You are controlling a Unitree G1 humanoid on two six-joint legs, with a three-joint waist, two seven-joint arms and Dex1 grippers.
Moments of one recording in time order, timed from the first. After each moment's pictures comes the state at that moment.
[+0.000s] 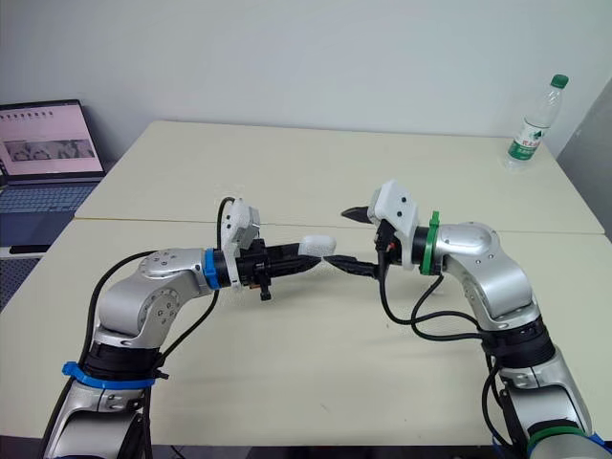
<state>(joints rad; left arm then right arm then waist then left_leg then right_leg) -0.52 0.52 -0.03 -0.13 -0.49 0.66 -1.01 -0.66 -0.51 0.17 -0.20 0.33 0.54 0.94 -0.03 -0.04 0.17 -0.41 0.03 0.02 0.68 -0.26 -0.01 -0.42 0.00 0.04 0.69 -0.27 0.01</state>
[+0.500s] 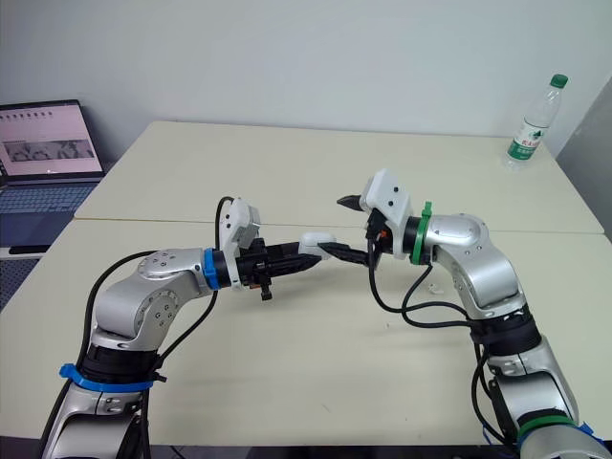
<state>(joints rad) -0.52 0.52 -0.03 -0.15 -0.50 0.67 -0.97 -0.74 -0.47 0.16 -0.11 0.29 0.49 0.88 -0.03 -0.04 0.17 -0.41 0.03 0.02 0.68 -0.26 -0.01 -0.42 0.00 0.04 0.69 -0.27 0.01</state>
